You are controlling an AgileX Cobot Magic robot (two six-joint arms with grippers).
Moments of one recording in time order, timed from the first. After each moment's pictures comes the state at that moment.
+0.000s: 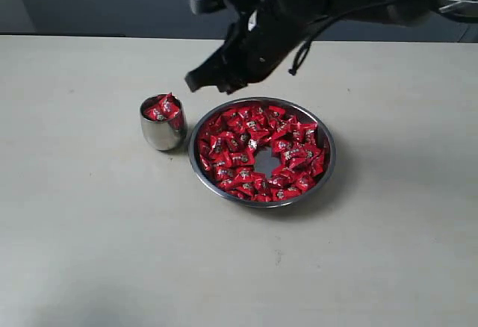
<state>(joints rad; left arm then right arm) 0.11 0.00 0.01 0.03 0.34 0.03 0.77 1.92 -1.48 0.12 0.62 -0.11</state>
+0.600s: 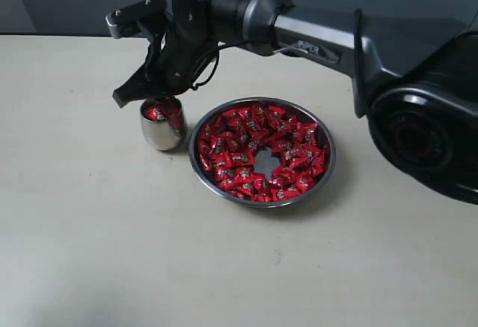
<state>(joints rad) 0.11 0.00 0.01 0.03 0.34 0.03 0.87 2.36 -2.05 0.16 0.76 -0.15</state>
